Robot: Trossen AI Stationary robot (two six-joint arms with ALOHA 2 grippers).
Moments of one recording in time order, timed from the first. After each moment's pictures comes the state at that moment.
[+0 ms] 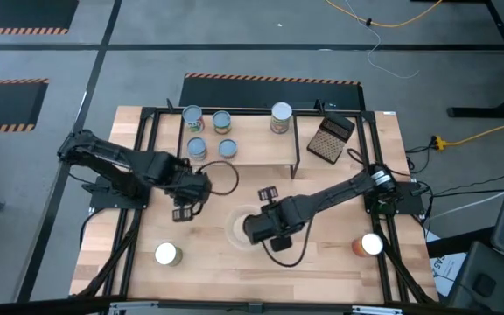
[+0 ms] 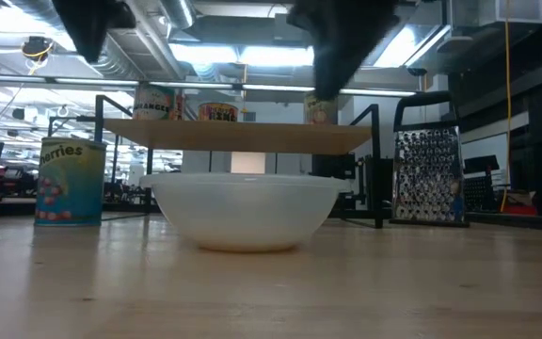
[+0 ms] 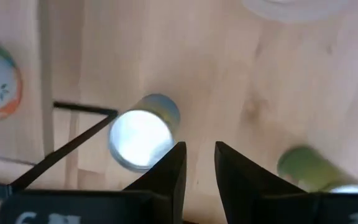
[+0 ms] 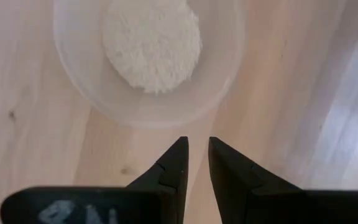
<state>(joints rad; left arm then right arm) -0.26 1.41 1.37 -1.39 -0.10 -0.45 0.37 2.09 1.92 -1.25 0.32 0.05</state>
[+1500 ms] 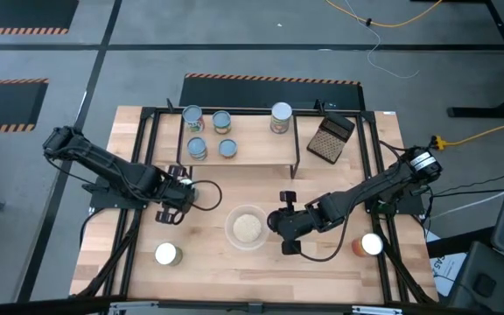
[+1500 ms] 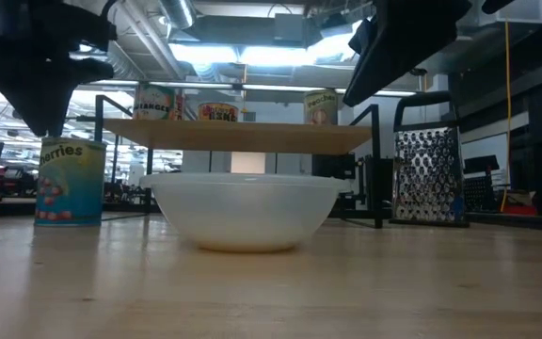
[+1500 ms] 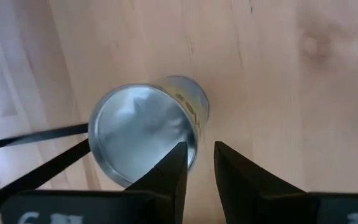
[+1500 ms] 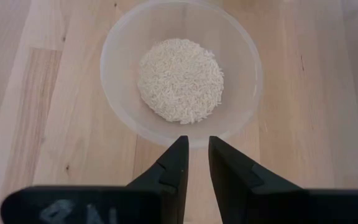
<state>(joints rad) -0.35 1.19 0.86 -1.09 -0.22 -0.17 0.44 1.69 1.22 -0.53 0.32 0.26</state>
